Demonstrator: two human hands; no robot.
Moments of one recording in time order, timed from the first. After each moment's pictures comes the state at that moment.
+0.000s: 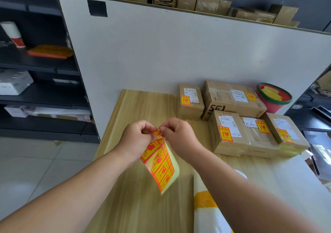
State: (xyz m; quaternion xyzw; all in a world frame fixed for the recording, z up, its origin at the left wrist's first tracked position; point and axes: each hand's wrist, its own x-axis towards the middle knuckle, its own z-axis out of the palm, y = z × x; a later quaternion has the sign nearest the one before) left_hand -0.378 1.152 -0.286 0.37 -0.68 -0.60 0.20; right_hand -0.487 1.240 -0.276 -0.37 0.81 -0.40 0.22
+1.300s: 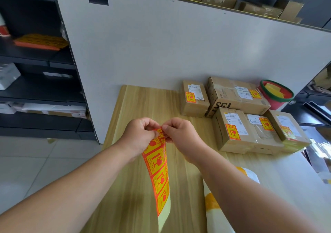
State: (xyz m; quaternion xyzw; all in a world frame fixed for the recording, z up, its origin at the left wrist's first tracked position) left_hand -0.366 1.102 -0.293 0.34 -0.69 -0.62 0.15; right_hand -0.468 1.197 -0.287 -0.27 0.79 -0.46 0.31
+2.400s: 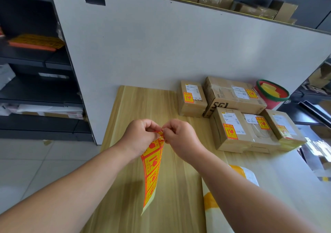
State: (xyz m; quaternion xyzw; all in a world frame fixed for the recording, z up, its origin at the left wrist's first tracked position) left_hand -0.365 1.105 -0.287 0.33 -0.71 -0.61 0.14; right_hand -0.465 1.201 -0.290 -0.36 0.83 -0.38 0.19
